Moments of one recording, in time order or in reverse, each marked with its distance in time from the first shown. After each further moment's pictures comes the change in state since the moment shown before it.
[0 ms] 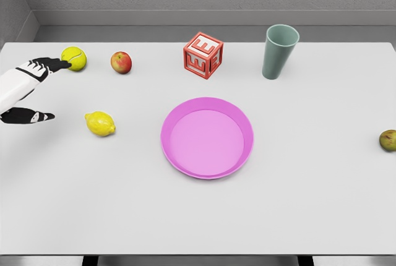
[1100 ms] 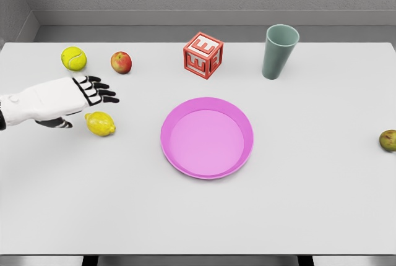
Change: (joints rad) left arm -0.360 0.241 -0.572 -0.085 -0.205 0.000 -0.001; right arm 0.000 0.000 0.000 0.000 0.000 0.001 0.000
